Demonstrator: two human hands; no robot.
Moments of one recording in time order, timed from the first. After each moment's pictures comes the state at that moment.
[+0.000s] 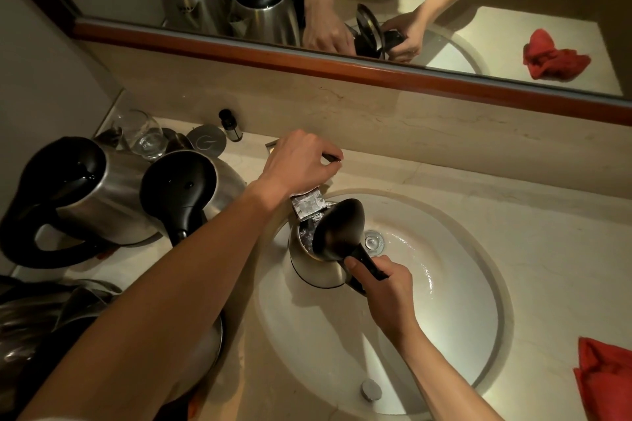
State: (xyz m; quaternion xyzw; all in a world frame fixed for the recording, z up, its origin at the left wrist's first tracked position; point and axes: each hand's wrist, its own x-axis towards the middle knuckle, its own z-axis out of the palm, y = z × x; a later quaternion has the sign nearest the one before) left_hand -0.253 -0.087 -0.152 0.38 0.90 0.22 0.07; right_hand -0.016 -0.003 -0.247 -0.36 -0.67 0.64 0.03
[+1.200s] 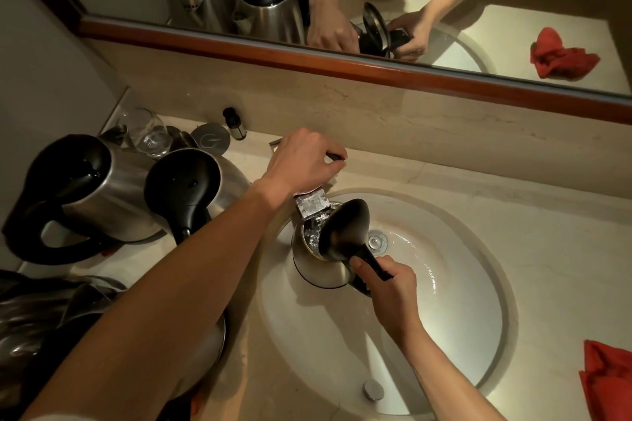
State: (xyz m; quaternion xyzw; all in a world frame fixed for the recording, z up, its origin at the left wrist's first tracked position) left_hand -0.254 -0.088 -0.152 0.38 0.90 0.22 0.08; right_hand -0.015 -0.002 -0.244 -0.36 -0.67 0.65 0.04
